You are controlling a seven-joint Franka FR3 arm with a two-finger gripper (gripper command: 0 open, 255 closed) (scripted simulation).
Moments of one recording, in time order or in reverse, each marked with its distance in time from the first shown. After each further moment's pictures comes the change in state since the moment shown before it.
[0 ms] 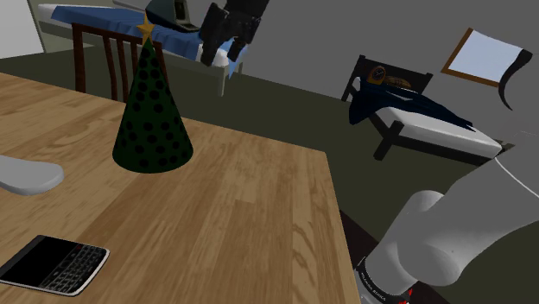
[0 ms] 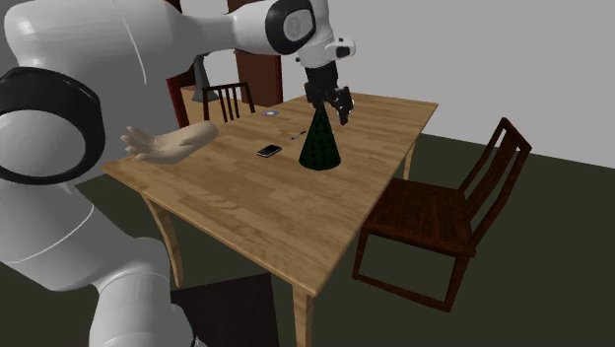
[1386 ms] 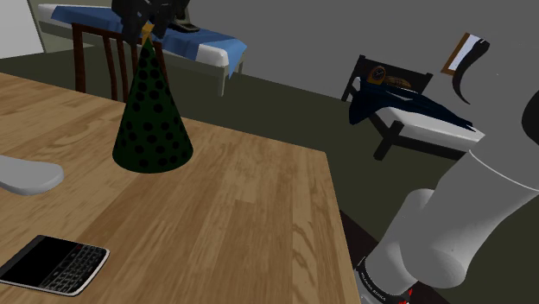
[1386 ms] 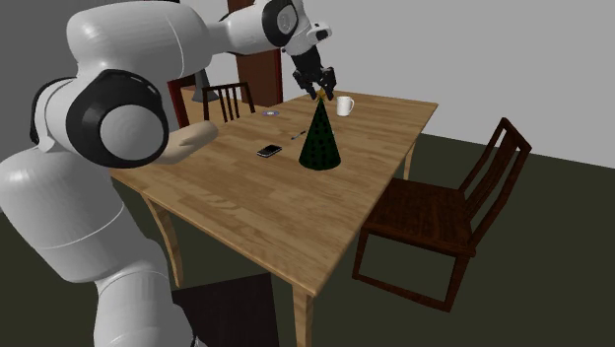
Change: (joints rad) arm 0.090 0.186 0.158 0.208 -0.185 0.123 0.062
